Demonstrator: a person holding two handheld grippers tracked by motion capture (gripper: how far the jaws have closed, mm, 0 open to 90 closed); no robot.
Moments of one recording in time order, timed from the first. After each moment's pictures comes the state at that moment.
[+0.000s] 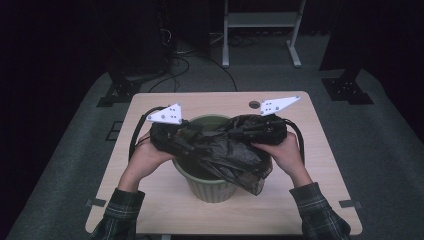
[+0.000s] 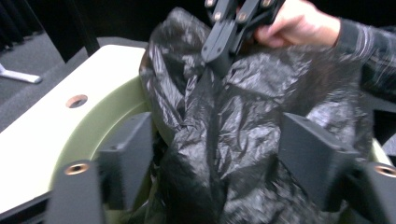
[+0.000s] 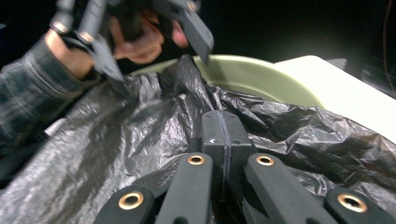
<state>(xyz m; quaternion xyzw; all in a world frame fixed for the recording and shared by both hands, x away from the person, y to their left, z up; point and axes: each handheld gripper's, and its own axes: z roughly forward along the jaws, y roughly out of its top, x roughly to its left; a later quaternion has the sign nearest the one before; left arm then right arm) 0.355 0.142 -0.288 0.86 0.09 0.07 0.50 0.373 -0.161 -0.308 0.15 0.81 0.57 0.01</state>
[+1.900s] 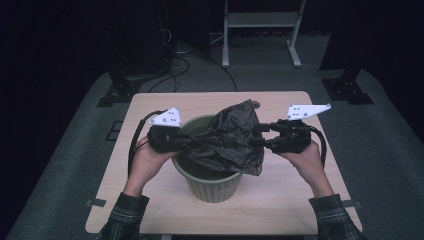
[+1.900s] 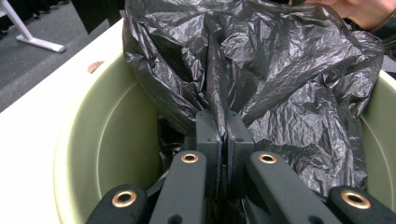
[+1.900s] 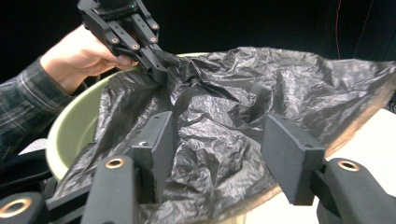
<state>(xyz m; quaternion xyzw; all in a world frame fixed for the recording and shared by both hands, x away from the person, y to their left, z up) 0.353 0.150 -0.300 0.87 0.14 0.09 0.47 0.353 -0.214 -0.314 0.20 0.79 0.58 0.05</state>
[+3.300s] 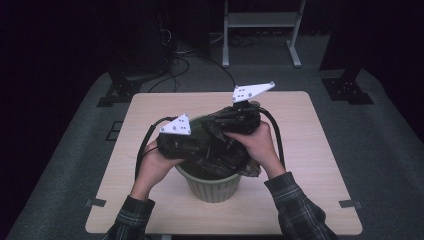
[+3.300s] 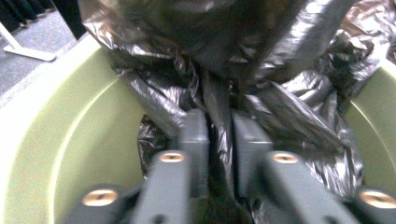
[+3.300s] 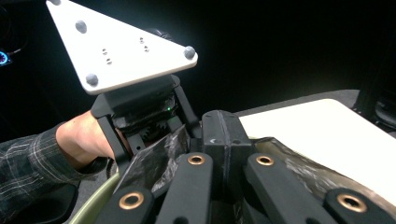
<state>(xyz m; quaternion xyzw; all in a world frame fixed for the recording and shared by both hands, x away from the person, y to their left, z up) 0.348 0.132 -0.313 0.87 0.11 0.10 0.47 0.377 -0.097 -0.272 0.13 0.79 0.60 0.01</state>
